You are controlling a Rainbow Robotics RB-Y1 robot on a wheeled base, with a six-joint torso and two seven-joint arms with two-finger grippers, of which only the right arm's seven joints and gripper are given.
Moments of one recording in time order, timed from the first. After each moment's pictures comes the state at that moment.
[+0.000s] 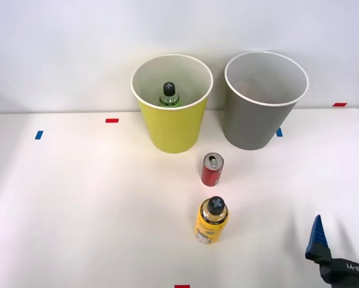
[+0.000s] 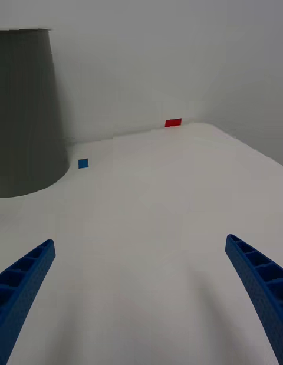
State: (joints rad) arm 0.83 -0.02 0.03 -1.99 -0.09 -0.37 1.41
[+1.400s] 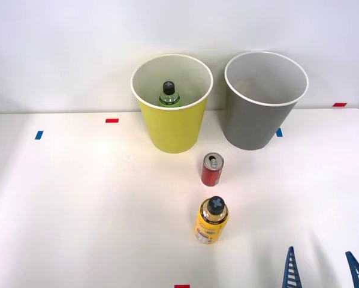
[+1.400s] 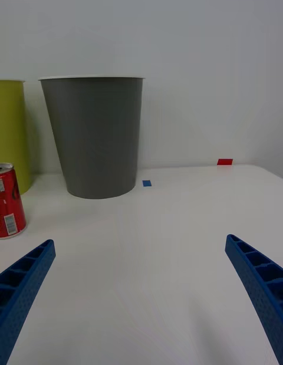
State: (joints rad) arm 0.89 -0.09 0.18 -1.73 -0.04 -0.89 1.54
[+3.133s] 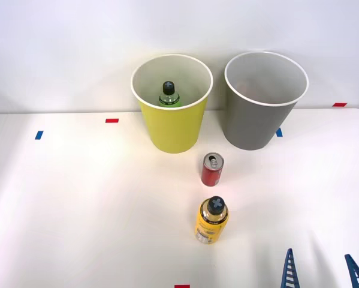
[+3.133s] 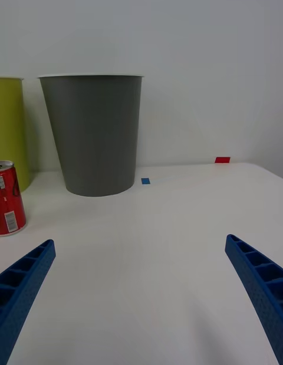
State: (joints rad) arm 0.90 -0.08 0.19 -1.73 -0.03 -0.89 1.55
